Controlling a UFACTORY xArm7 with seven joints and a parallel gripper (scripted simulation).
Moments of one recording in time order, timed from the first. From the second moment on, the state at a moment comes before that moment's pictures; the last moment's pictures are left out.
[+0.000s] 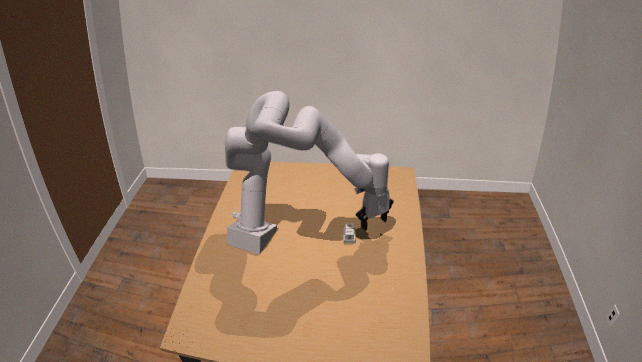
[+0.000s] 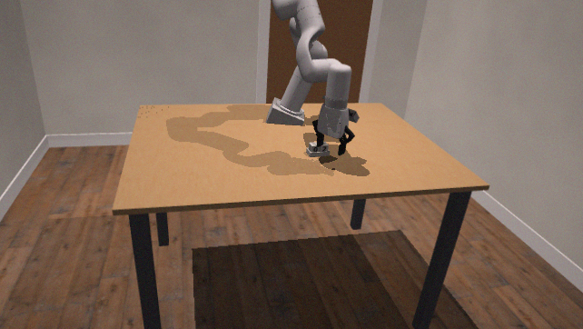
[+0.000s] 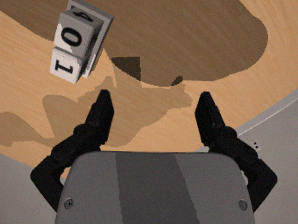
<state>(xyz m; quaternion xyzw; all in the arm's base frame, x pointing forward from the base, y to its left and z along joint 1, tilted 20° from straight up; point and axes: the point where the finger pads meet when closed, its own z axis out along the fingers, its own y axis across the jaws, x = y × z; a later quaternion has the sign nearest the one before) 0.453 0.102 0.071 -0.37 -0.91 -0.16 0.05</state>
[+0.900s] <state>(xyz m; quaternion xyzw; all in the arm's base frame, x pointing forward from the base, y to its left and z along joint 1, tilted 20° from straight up) 0.468 0.053 0.054 -0.58 -0.80 -0.15 0.09</state>
